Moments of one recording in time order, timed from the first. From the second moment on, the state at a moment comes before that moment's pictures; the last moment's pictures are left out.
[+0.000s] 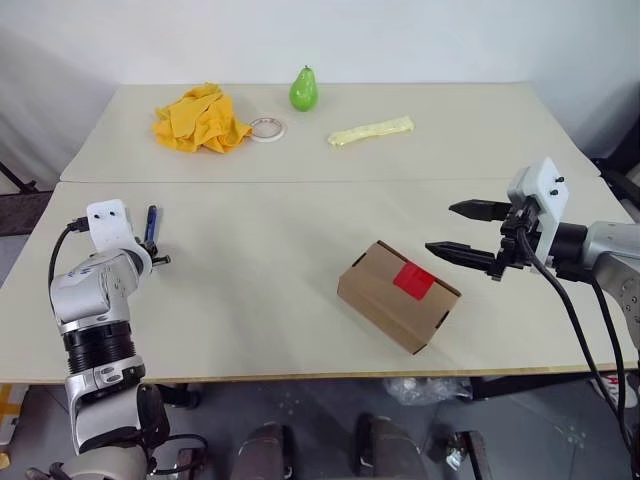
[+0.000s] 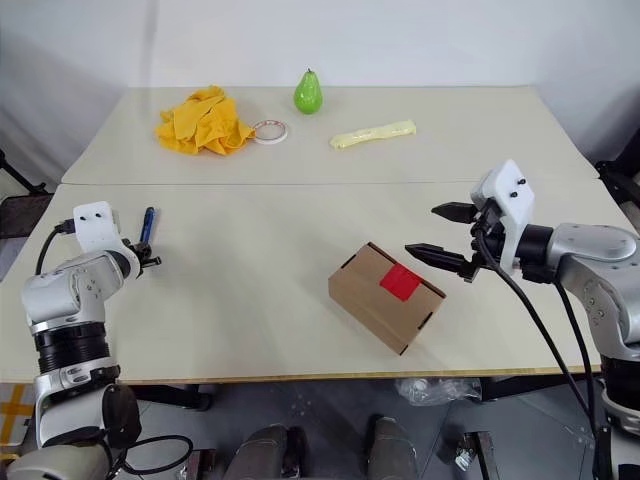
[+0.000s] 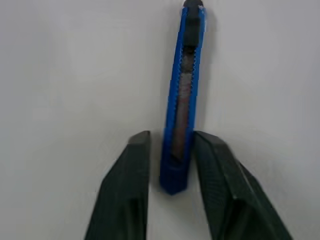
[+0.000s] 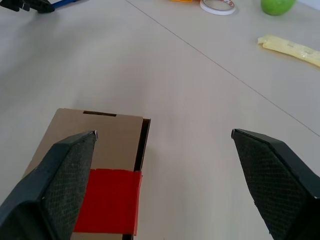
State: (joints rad) left arm -0.63 0.47 0.45 0.17 -0.14 1.07 0.07; right arm -0.47 -0.91 -0.17 -0.26 0.60 0.76 0.92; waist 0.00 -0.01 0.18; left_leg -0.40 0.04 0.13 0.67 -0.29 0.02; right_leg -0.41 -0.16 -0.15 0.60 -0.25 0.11
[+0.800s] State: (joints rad) left arm -0.61 0.54 0.34 0.20 -0.11 1.02 0.01; right arm -0.49 -0.91 -0.17 -0.24 0.58 0.75 0.93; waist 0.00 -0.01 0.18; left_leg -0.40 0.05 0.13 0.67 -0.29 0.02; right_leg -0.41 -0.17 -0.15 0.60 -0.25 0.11
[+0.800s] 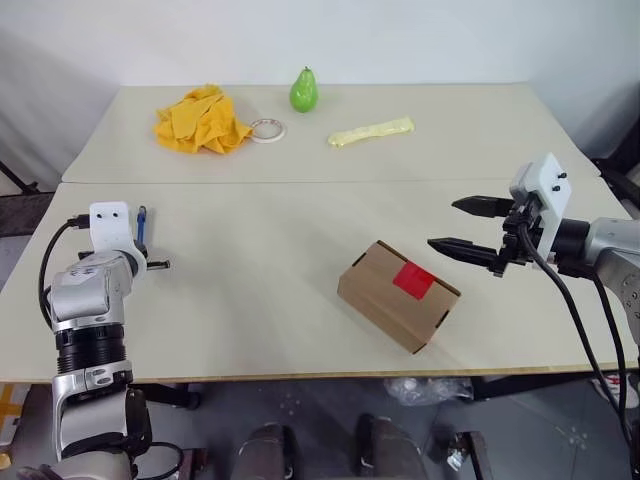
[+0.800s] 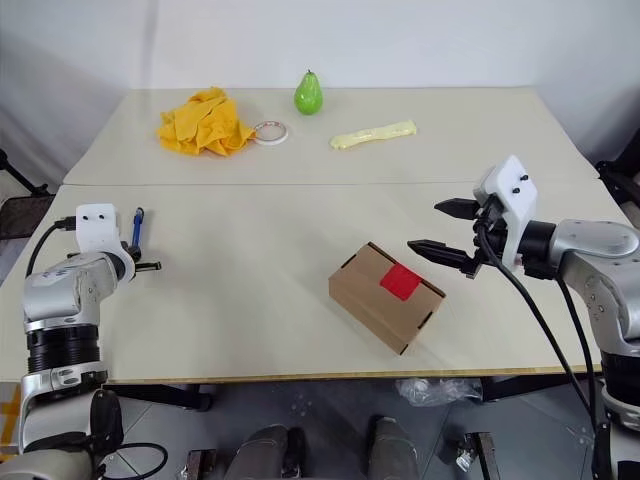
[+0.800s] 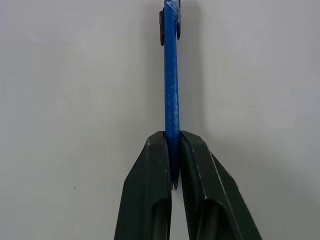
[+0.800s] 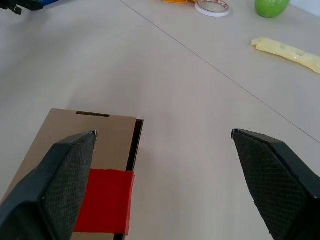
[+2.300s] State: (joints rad) left arm -0.69 0.56 0.42 0.48 -0.17 0.83 -0.16; right arm -0.56 -0.91 -0.12 -0.19 0.56 0.74 0.93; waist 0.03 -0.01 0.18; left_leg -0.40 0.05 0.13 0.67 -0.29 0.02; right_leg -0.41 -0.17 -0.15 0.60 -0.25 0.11
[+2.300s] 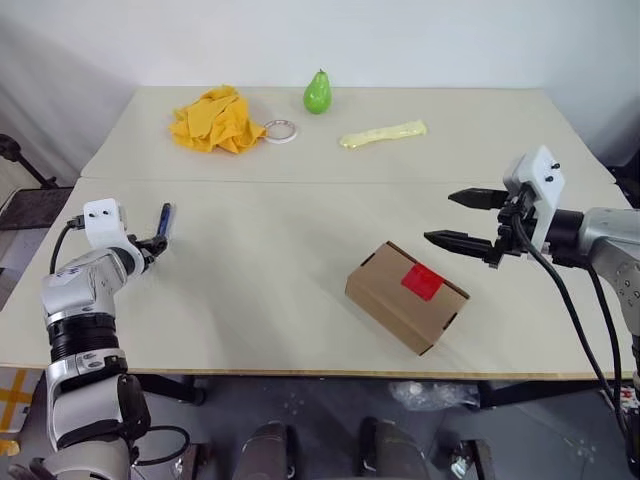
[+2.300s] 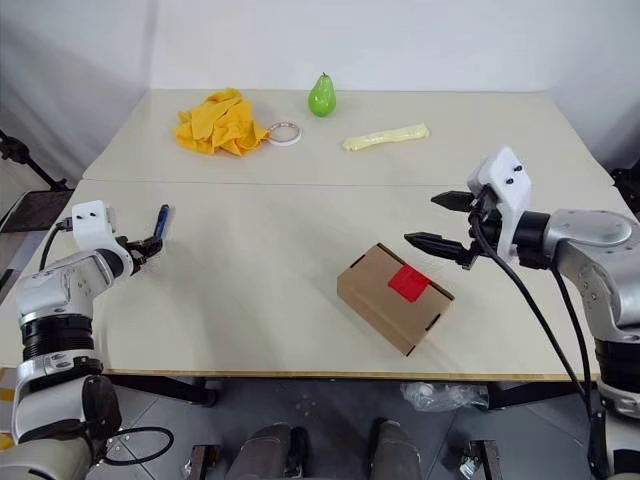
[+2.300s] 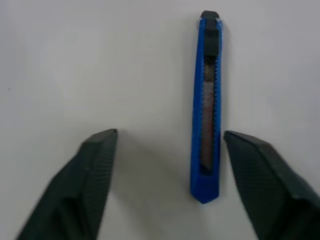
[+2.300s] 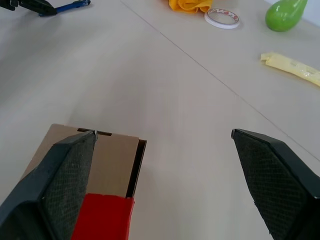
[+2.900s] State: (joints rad) left arm -0.69 0.57 0.38 0.49 -0.16 0.82 -0.17; right arm -0.56 -0.91 -0.12 -0.19 0.55 0.74 0.93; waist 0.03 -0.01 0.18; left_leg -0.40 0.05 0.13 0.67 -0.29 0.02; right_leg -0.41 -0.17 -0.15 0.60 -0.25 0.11
